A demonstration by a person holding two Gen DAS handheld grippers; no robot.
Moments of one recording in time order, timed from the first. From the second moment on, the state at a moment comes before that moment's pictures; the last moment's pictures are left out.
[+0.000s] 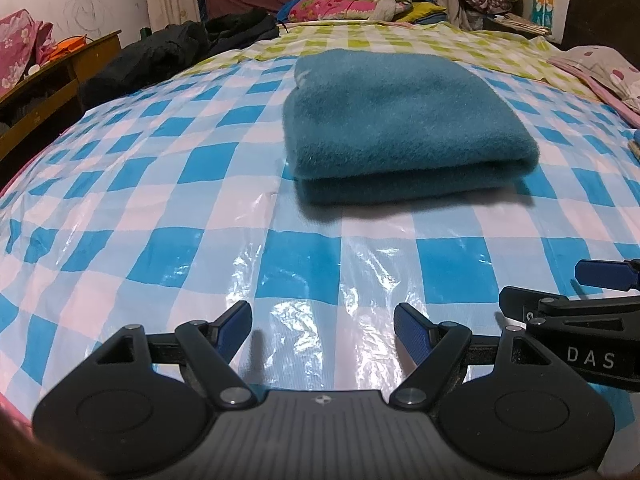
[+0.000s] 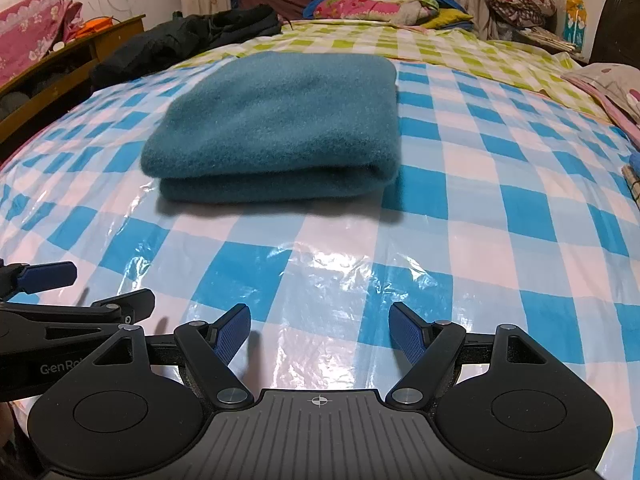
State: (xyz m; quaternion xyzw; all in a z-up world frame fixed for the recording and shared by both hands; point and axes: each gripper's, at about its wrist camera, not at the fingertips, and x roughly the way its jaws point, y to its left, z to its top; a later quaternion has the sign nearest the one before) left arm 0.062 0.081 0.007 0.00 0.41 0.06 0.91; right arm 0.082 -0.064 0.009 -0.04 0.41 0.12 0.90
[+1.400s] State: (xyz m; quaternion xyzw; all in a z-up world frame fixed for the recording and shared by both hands) left arm 0.066 0.084 0.006 0.00 0.42 0.06 0.90; right arm 0.082 -0.062 0.009 -0.04 0.41 0.12 0.90
